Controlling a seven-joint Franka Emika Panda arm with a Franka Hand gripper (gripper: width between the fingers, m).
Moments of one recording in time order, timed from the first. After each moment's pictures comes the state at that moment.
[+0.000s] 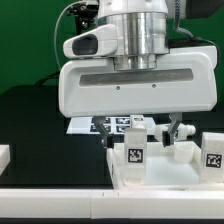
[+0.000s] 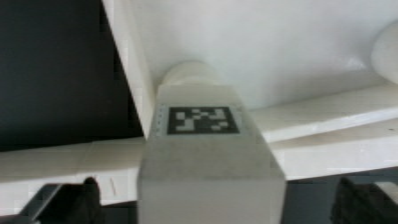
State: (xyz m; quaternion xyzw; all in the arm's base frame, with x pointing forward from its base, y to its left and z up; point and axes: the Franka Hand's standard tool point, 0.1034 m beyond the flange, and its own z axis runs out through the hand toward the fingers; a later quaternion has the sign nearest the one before) arm 0.637 -0.001 0.082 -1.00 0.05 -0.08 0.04
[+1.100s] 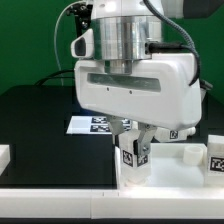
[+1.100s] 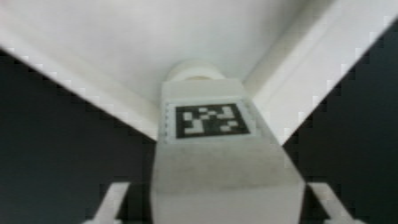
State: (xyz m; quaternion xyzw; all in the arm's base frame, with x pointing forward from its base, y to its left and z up) arm 0.644 -0.012 0.079 -0.90 0.44 -0.04 0.05
